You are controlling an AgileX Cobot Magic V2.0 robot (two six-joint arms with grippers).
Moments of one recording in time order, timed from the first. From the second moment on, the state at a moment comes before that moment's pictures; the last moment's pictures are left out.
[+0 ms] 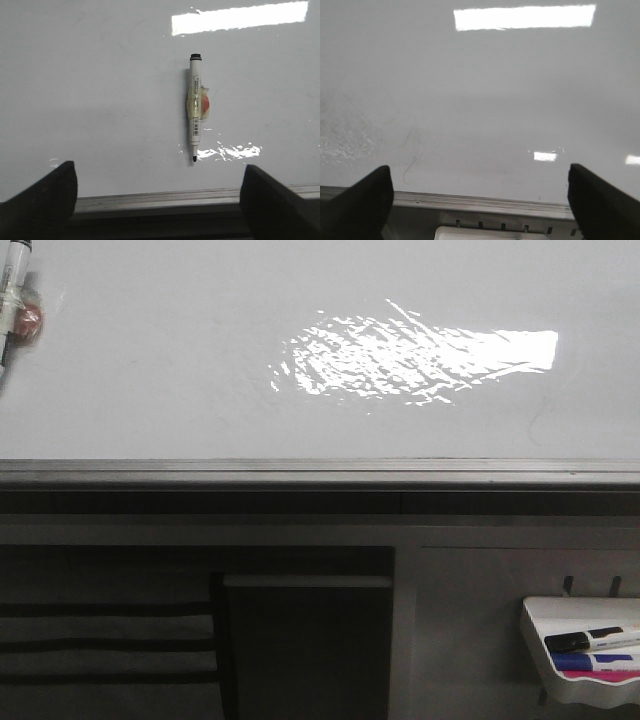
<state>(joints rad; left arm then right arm) -0.03 0.41 -0.54 -0.16 0.43 0.18 -0.04 0.36 -0.58 0.05 0.51 -0.05</state>
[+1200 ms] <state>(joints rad) -0.08 0.98 -0.70 -0.22 0.33 0.23 -0.04 0.36 -0.58 0.07 0.51 -0.05</state>
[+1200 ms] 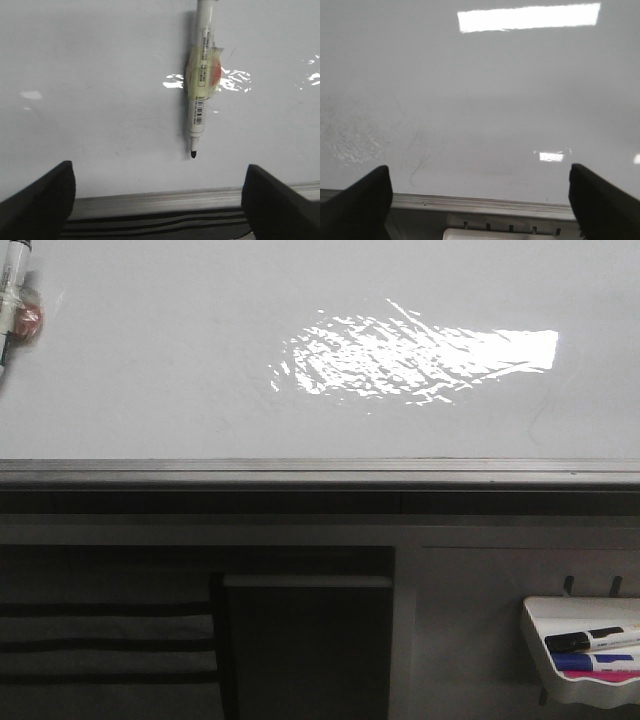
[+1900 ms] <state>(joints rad) -0.22 1.34 -0.73 -0.21 -0.03 0.23 -0.04 0.36 -0.58 0.08 0.52 -0.05</state>
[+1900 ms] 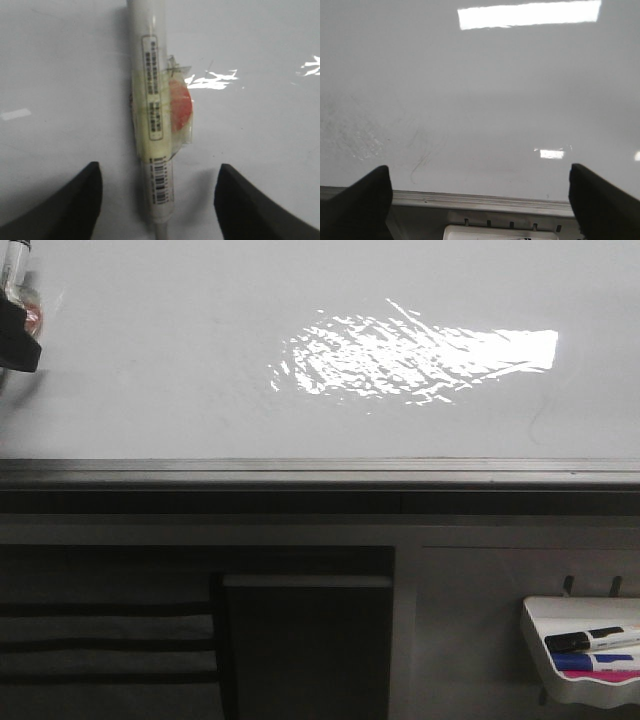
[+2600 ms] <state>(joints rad) -0.22 1.34 -0.73 -0.21 -0.04 0.23 -0.04 0.36 -0.58 0.08 0.53 -0.05</state>
